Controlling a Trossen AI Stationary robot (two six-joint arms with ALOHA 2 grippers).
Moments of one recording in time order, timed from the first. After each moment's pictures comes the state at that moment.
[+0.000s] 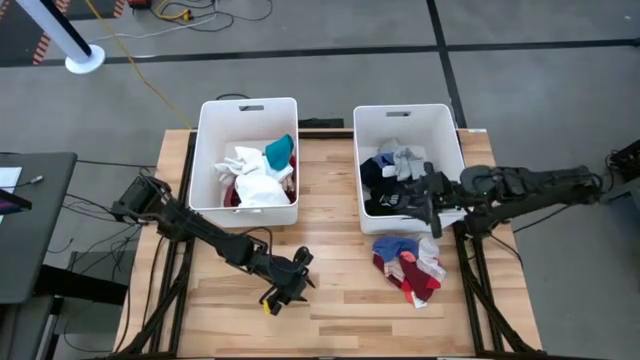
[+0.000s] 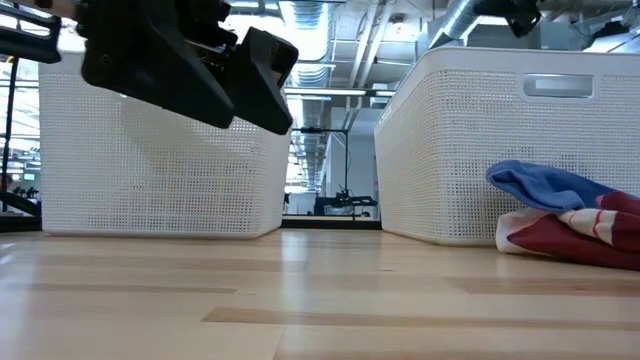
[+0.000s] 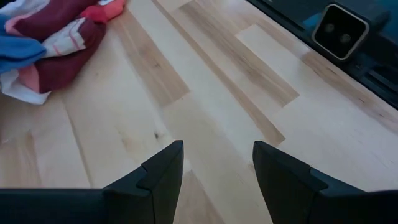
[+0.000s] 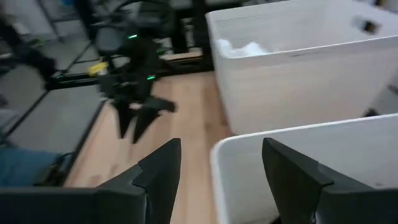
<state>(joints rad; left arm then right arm) -0.42 1.70 0.96 0.10 -0.01 0.22 0.17 0.69 0.82 -0.45 0.17 0.18</state>
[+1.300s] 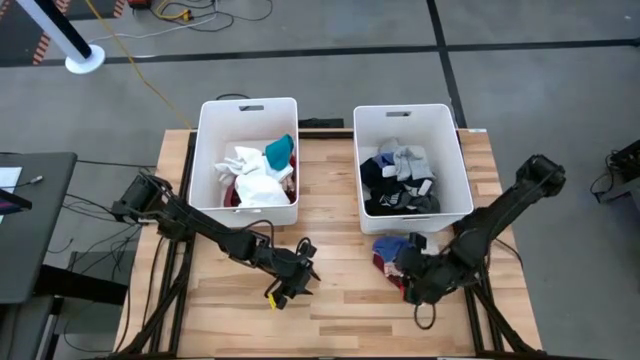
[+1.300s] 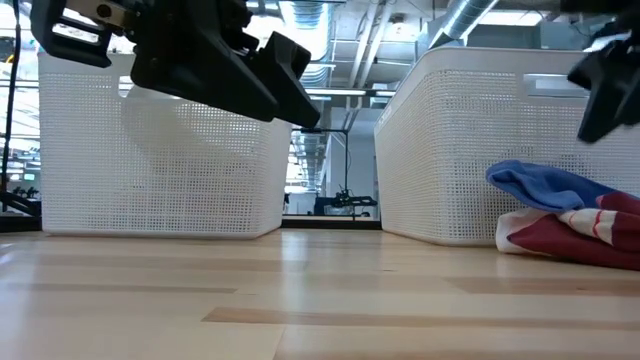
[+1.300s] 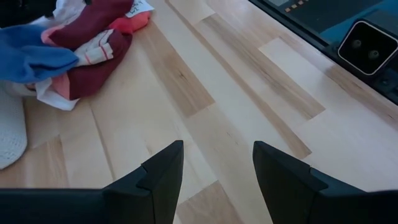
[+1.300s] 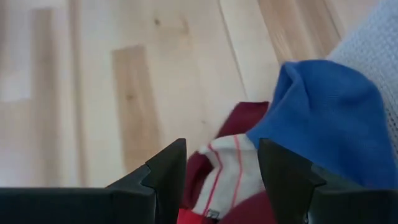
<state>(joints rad) -0.38 1.70 0.96 0.15 -0.01 0.23 0.75 1.34 0.82 -0.62 0.47 0.87</state>
